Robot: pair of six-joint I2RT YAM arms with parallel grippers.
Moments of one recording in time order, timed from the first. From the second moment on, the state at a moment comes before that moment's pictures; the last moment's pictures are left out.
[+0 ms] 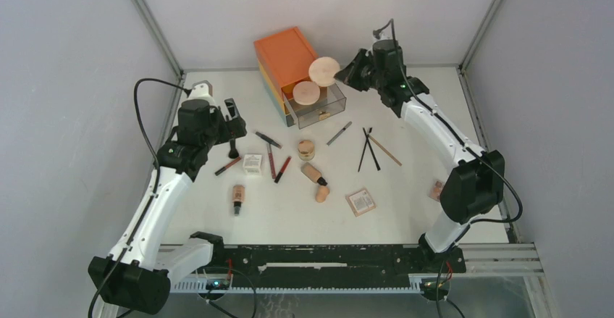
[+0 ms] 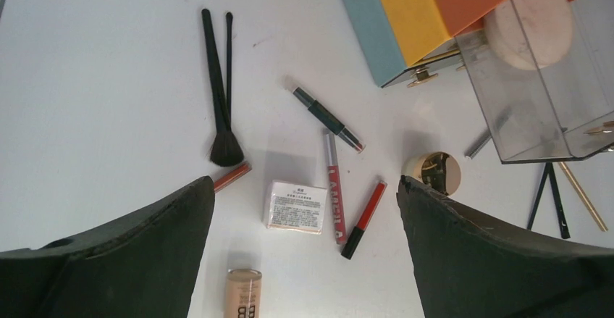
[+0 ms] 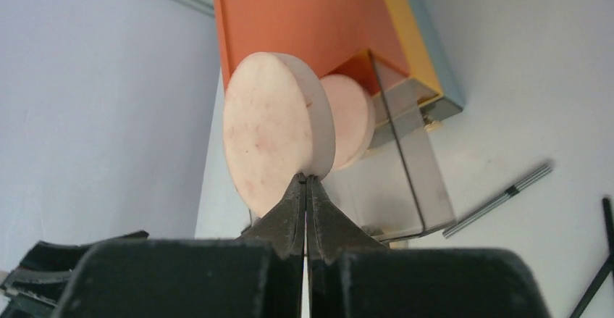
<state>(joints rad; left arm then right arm) -0.21 1.02 1.02 -0.52 -0.14 -0.35 0.36 1.66 1.56 -0.29 -0.18 0.74</state>
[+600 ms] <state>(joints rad) -0.21 0.98 1.02 -0.57 -0.15 -0.39 0.43 1.72 1.57 -0.40 -0.19 0.74</state>
